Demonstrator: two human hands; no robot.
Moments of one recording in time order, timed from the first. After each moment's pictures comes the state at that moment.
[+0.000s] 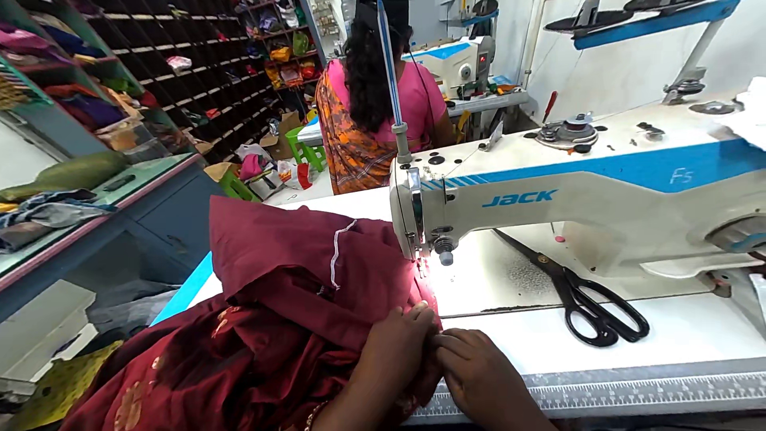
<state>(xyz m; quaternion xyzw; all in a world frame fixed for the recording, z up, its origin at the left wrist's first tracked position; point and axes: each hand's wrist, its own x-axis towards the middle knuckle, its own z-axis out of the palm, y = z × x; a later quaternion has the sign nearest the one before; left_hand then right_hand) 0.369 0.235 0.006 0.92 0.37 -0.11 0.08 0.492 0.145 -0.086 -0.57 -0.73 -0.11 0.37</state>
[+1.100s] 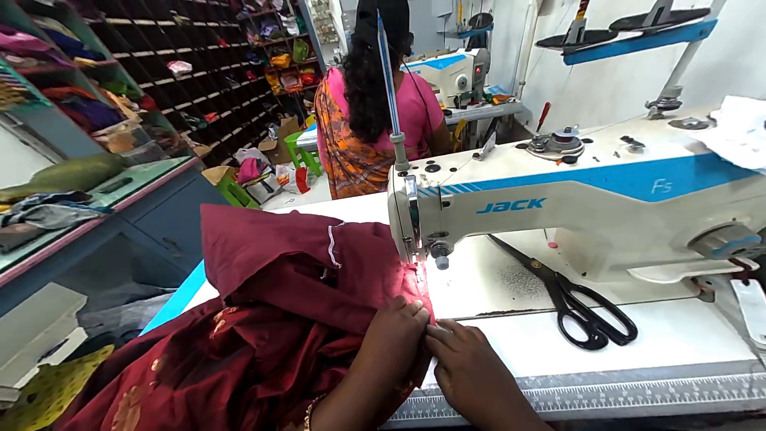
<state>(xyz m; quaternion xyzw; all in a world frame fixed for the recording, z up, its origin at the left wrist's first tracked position) 0.364 0.252 -0.016 0.96 0.29 0.03 0.02 0.488 0.147 -0.070 -0.63 -0.72 -0.01 0.30</state>
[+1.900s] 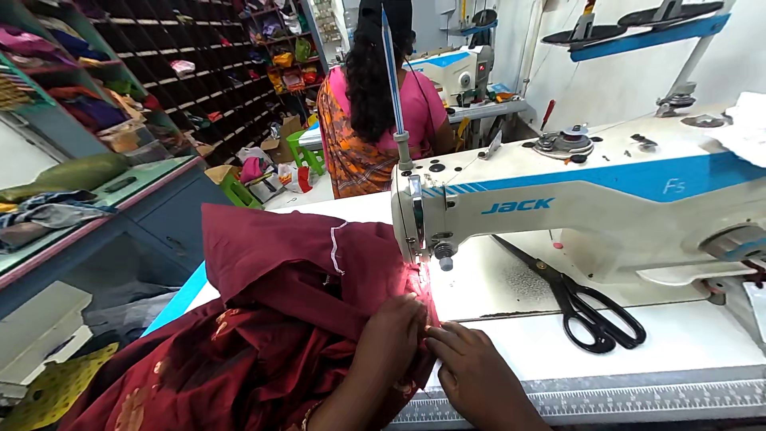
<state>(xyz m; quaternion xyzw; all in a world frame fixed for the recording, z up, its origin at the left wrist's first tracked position) 0.355 0.253 -0.018 0.90 0.37 0.14 0.15 0.489 0.147 -0.078 -0.62 -0.71 -0.05 0.33</state>
